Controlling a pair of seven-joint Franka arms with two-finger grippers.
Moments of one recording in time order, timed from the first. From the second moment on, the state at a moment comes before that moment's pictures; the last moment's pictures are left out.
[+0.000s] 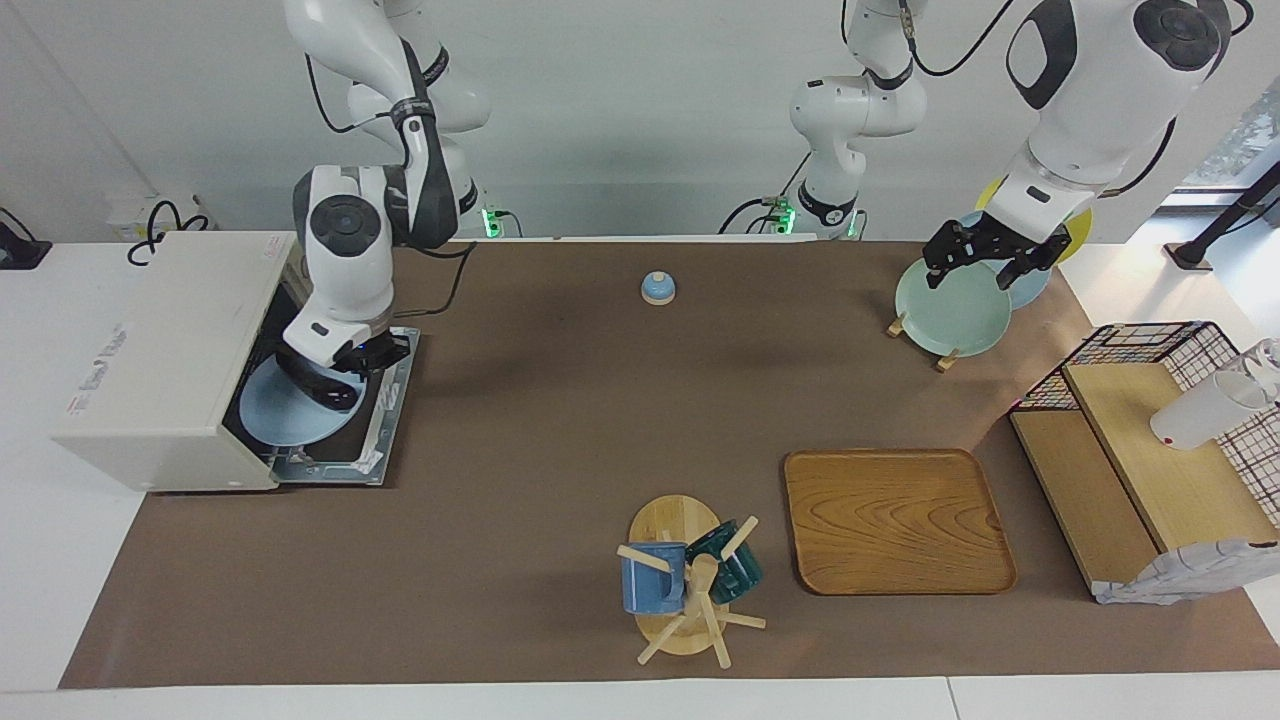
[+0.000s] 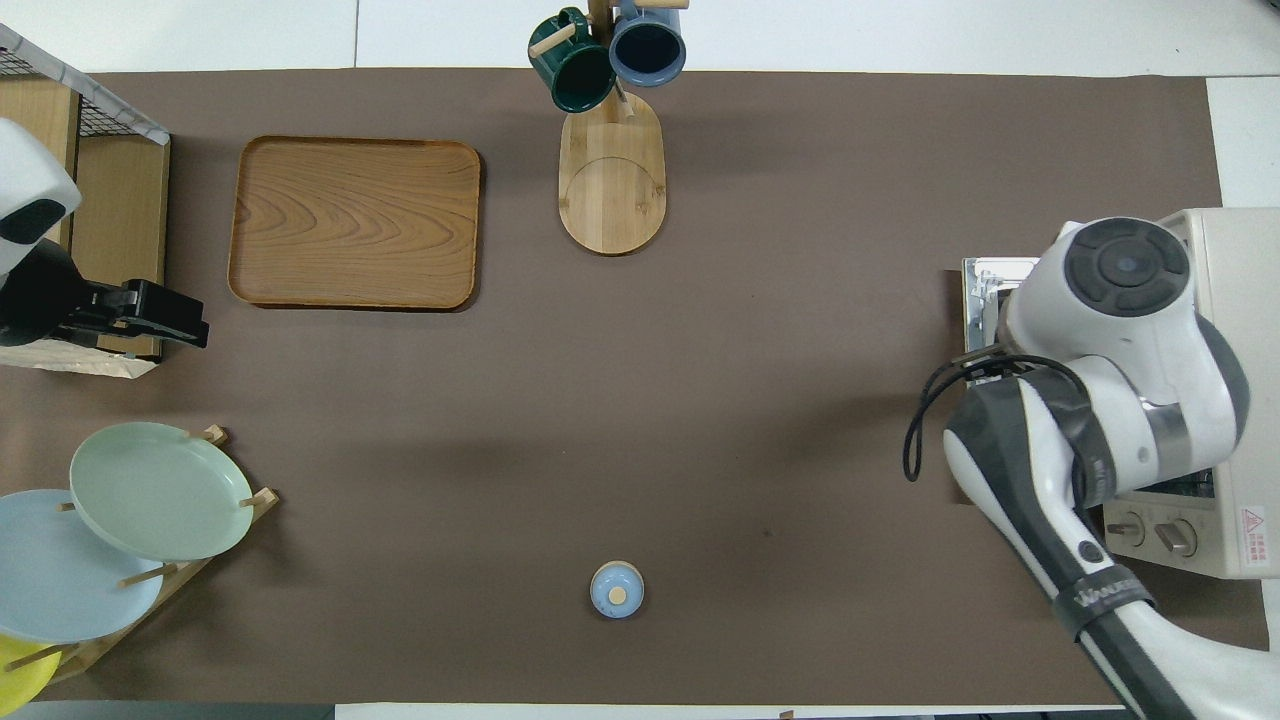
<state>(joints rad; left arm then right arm) -0.06 -0.02 -0.04 -1.66 -0.02 1.56 -0.01 0.16 0.06 -0.01 -2.07 -0.32 2.02 0.04</state>
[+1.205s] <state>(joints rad) -0.06 -0.02 -0.04 -1.66 -0.02 1.56 -0.01 0.76 0.68 0.04 -1.35 -0.14 1.92 0.92</state>
